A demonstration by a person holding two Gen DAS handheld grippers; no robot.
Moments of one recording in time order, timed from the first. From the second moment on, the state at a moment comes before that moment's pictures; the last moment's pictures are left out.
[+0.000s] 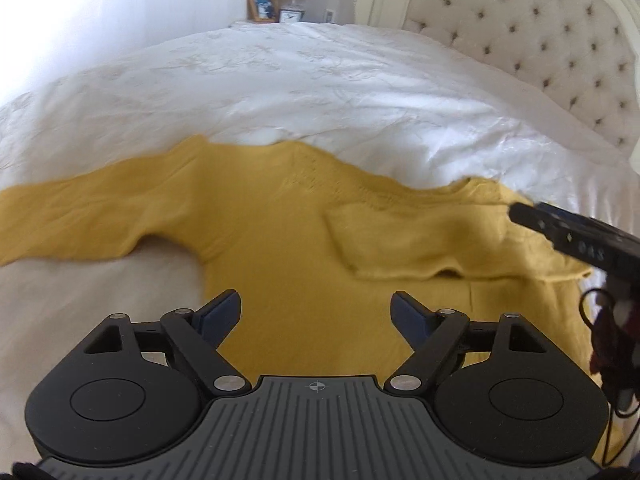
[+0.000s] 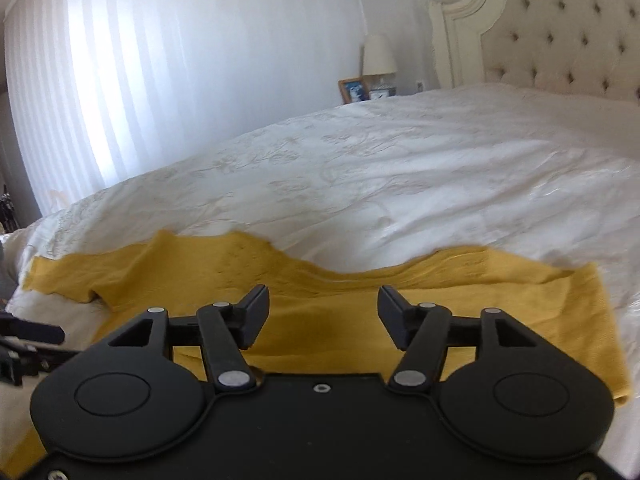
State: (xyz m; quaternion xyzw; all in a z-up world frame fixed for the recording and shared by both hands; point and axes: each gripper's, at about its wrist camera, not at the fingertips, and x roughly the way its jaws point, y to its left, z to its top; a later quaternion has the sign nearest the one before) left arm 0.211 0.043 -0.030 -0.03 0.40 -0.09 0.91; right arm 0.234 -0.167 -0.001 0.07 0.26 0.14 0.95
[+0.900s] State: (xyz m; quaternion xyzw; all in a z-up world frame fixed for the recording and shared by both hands) left arm 0.290 -0.021 -0.045 0.02 0.41 -0.07 0.91; right arm 0.244 -0.276 -0.010 0.14 0.20 0.05 0.97
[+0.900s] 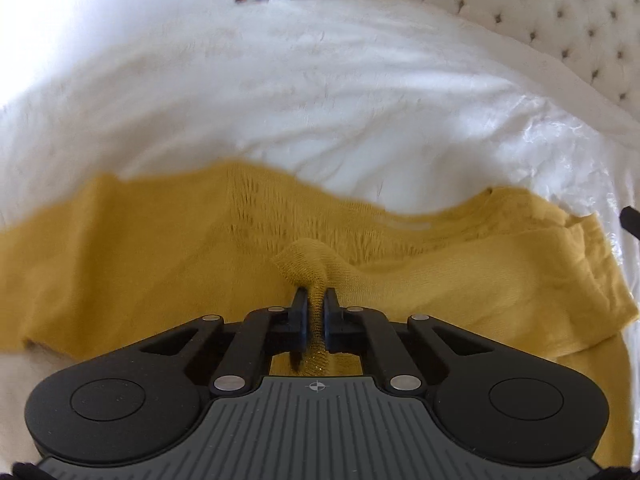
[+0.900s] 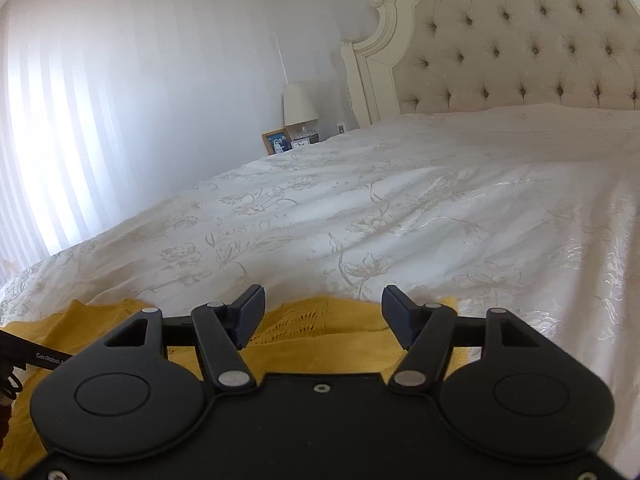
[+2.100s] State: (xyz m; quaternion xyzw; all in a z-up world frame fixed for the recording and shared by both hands) left arm 0.264 0.122 -0.050 -0.05 0.38 -0.09 0.92; right arm 0.258 -0.281 -0.030 0.17 0.29 0.04 0.94
